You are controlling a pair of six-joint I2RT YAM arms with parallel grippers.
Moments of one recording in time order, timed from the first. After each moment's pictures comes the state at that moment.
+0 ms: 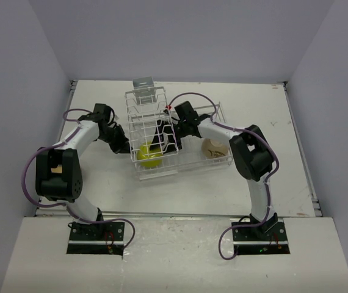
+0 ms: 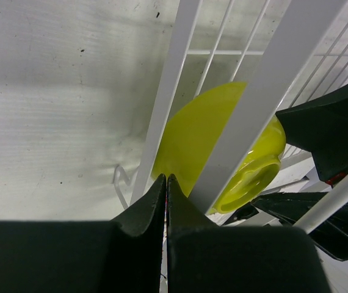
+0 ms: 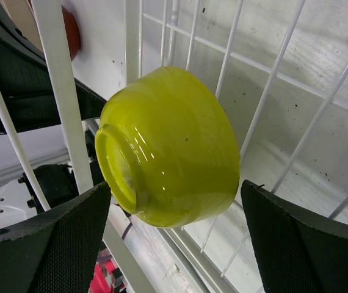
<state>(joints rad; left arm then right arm) -0.07 1.65 1.13 -0.77 0.46 -0.63 0.61 2.11 1.52 -0.32 -0.71 0.64</state>
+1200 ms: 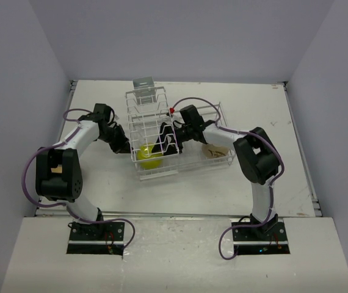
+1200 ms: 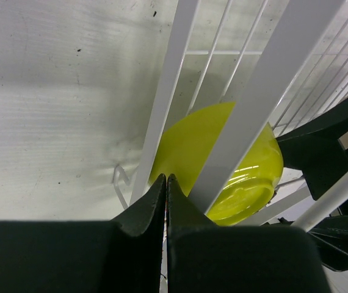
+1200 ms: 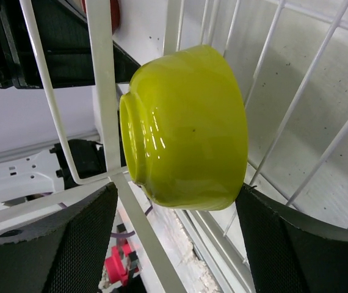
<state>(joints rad) -0.07 1.65 1.13 -0.76 0.47 -0.63 0.61 2.03 1.36 -0.14 -0.84 0.71</state>
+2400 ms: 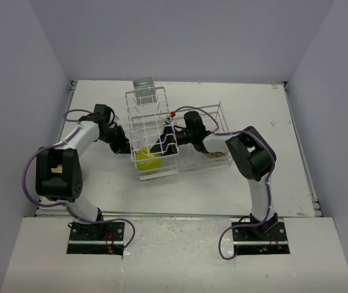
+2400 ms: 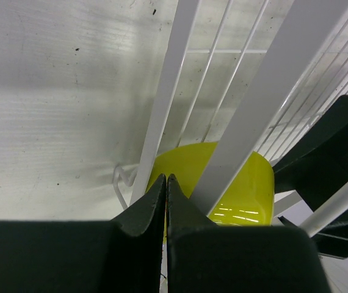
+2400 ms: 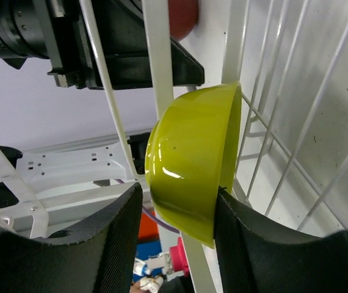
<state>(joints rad) -0.07 1.65 1.12 -0.75 0.48 -0.63 0.60 2.09 1.19 0.48 -1.04 1.20</state>
